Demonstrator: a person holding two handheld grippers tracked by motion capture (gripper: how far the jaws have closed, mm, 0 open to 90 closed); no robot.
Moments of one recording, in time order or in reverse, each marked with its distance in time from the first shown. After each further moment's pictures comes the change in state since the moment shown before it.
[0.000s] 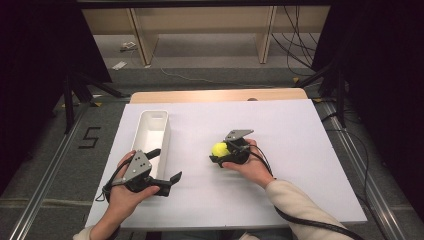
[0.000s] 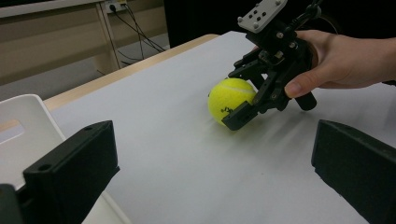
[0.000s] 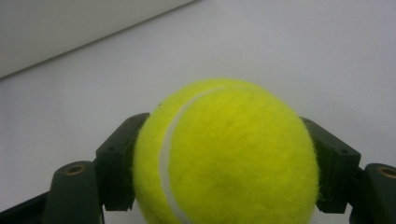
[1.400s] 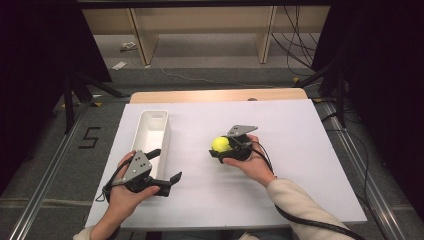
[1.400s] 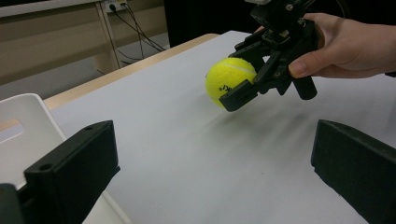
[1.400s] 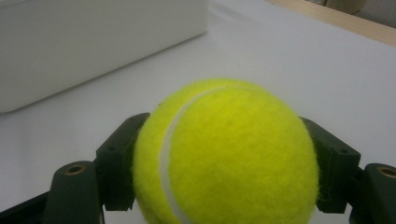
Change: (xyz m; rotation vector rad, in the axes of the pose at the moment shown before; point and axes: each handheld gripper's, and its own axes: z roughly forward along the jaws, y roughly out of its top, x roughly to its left) left arm 0.000 0.000 0.000 0.000 0.000 0.000; right arm 0.001 0.014 -0.014 -0.087 -0.013 -0.008
